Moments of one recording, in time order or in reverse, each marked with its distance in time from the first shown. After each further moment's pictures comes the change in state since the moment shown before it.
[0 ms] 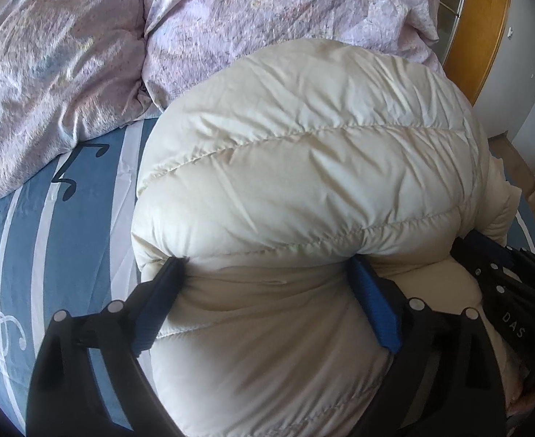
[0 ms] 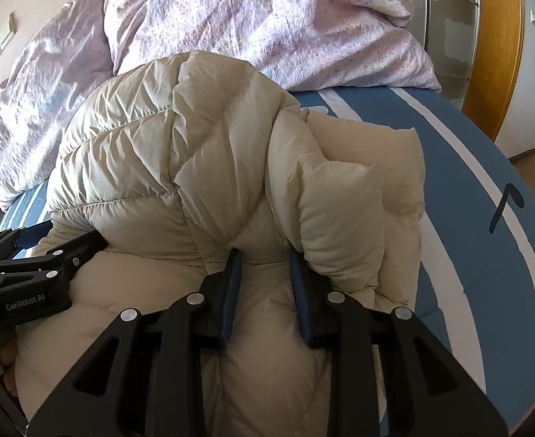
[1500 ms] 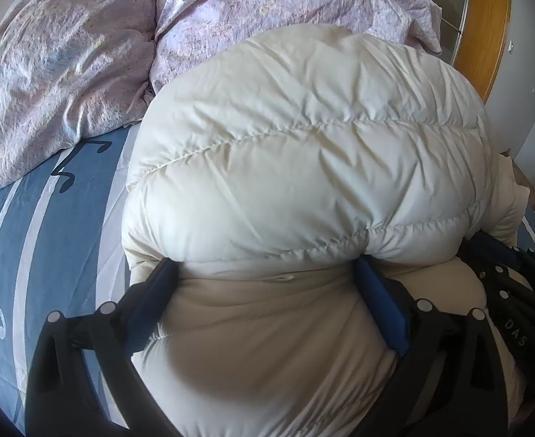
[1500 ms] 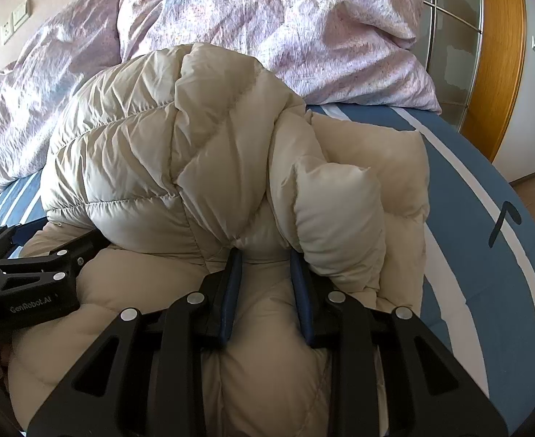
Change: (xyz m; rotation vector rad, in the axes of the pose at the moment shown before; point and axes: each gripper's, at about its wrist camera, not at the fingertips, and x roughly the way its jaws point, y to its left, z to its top) left arm 0.011 0.000 -0.015 -0.030 -0.100 0.013; right arm 0.007 0.005 -0.010 -0.073 -0.077 -0.039
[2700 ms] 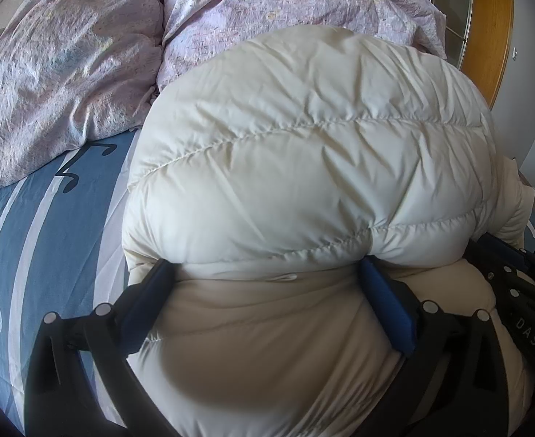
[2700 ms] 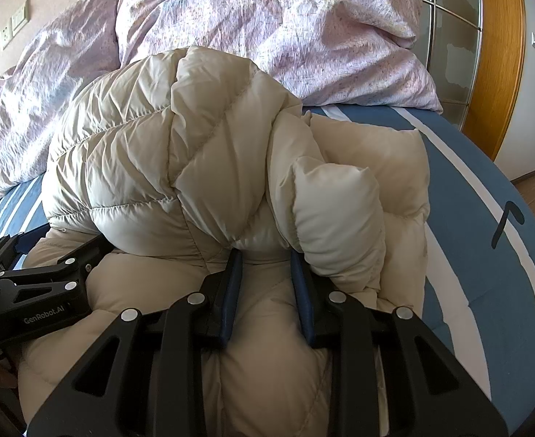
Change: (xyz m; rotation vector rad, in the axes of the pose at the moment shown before) left arm 0.002 -0.001 -0.005 -0.008 -0.051 0.019; right arm 0.004 -0.002 -0.001 0.006 -0.004 0.006
